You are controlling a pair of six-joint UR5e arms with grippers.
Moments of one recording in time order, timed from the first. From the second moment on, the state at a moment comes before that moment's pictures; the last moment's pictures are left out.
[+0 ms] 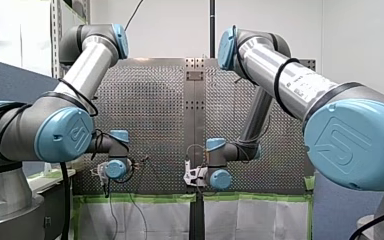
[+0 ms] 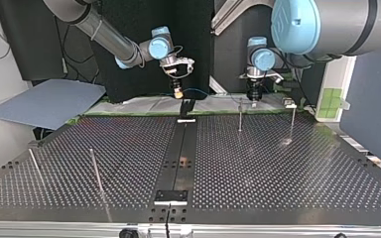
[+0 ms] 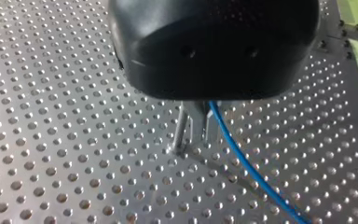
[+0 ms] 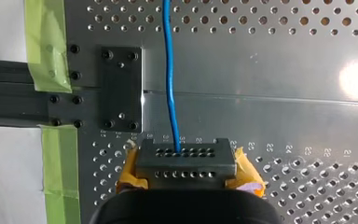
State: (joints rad) left arm -0.05 -2.34 -2.06 -2.00 -1.67 -1.80; right arm 2.28 -0.58 1.59 -0.86 1.64 1.58
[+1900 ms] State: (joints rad) left arm 0.00 -2.34 -1.97 -2.11 -1.60 -1.82; right arm 2.18 -0.57 1.42 -0.74 1.62 1.59
